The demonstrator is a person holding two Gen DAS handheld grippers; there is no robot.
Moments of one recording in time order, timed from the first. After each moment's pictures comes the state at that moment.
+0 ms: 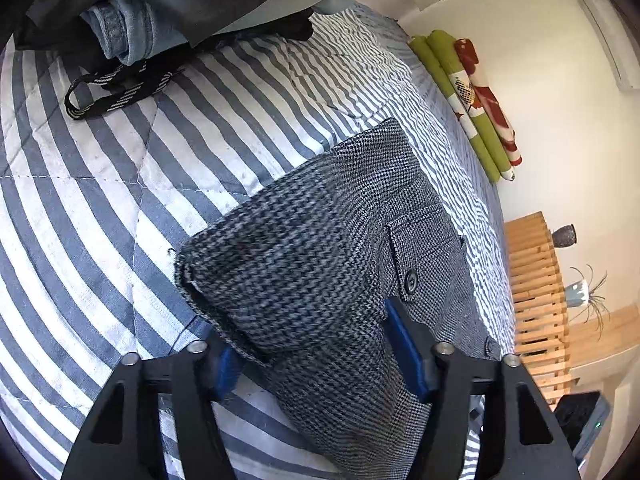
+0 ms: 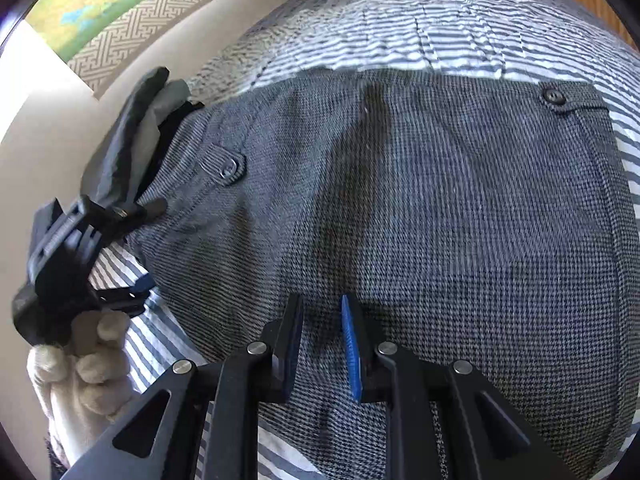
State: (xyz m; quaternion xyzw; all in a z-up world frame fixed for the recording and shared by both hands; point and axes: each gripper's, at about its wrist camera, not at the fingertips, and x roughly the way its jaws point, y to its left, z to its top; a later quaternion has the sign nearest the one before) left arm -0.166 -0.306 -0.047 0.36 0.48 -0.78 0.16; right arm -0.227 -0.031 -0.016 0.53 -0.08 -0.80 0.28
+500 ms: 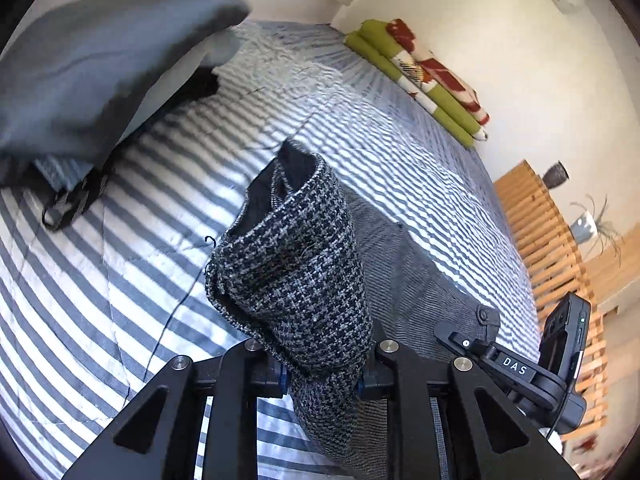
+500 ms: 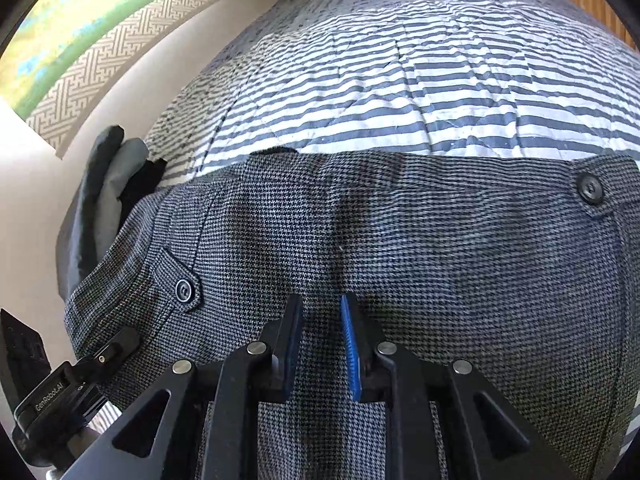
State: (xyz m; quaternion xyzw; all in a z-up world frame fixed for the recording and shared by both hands) left arm -0.177 -0.284 0.034 0.37 0.33 -0.86 0.12; right arm -0.299 -0.033 -0.030 0.54 -0.13 -0.80 0.24
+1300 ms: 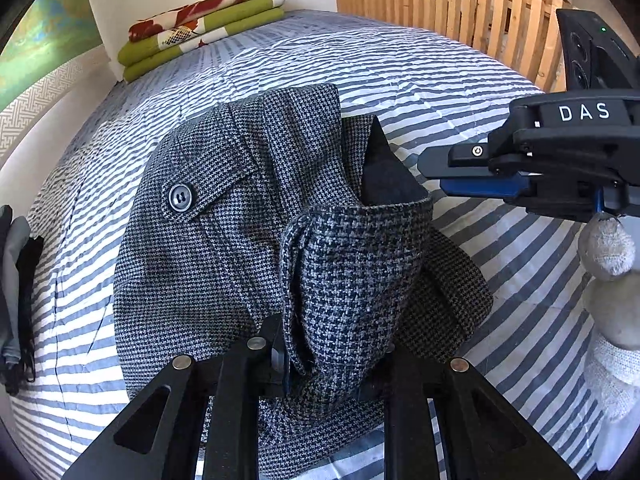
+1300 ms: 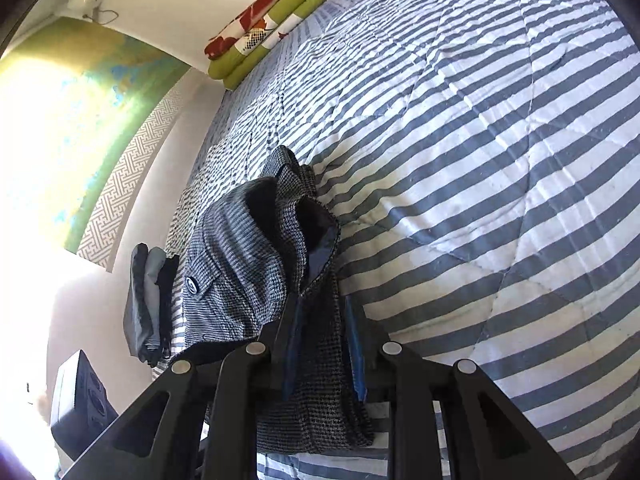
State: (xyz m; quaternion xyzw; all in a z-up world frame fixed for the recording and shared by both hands) left arm -0.215 0.041 0.014 0.48 -0.09 -0.87 -0.04; right arm -0.227 0.216 -0.037 0.48 -0.33 -0.79 0.20
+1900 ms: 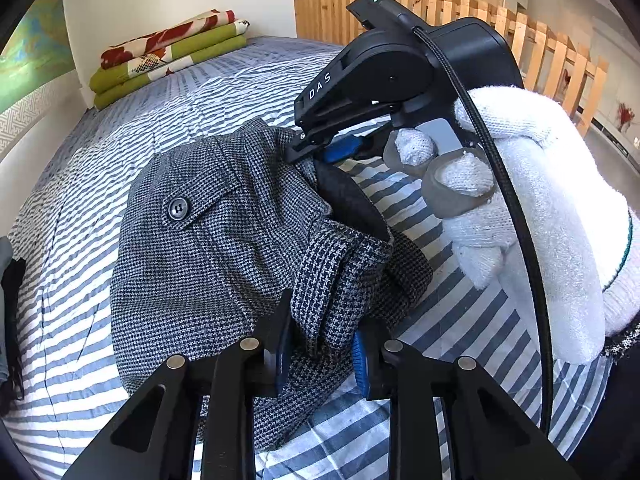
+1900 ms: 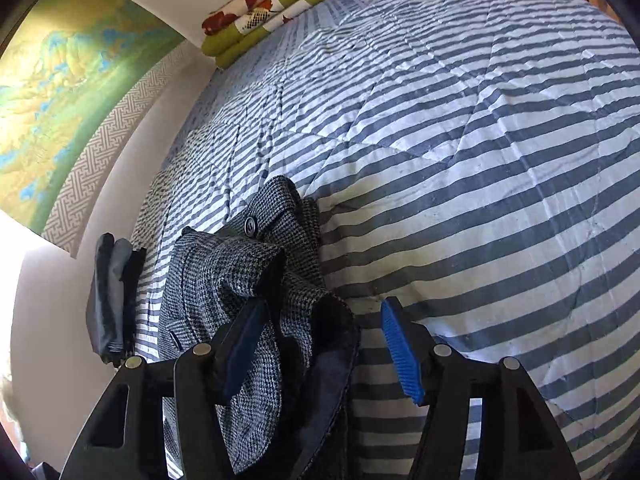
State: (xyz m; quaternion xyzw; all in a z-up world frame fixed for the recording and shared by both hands) left arm -0.151 0.032 0.032 0.44 -0.07 -0.89 -0.11; right arm -0.292 0.185 -0.040 0.52 -0.26 -0.79 0.19
